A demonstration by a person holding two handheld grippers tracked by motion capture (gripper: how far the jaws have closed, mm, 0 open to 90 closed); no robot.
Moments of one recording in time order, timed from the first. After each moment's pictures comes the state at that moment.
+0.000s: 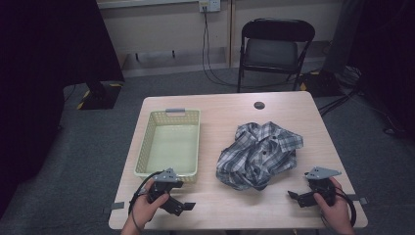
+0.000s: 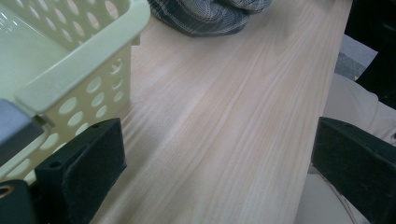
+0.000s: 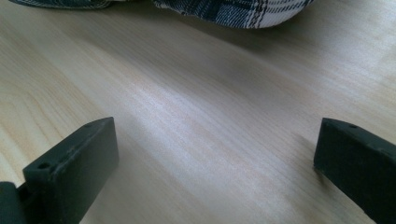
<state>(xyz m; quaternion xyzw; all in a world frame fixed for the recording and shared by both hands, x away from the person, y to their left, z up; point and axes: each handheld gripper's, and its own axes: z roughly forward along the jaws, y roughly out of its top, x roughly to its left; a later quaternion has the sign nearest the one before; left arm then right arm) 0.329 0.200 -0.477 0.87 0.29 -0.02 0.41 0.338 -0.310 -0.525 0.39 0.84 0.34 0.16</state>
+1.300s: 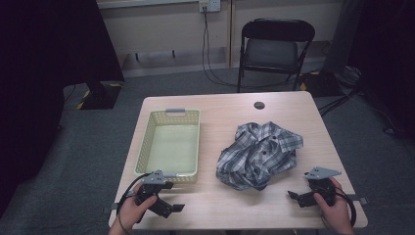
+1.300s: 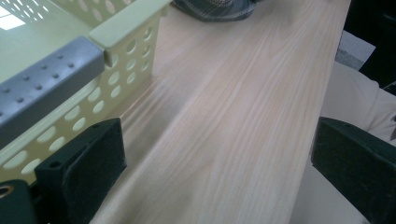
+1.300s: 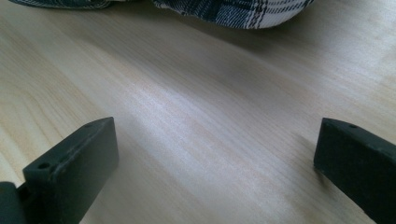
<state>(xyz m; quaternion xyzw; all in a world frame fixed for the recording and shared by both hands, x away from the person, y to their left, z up) 0.323 0.232 -0.478 0.87 0.29 -0.01 0.41 0.338 -0.310 -0.525 0.39 0.84 0.34 0.16</state>
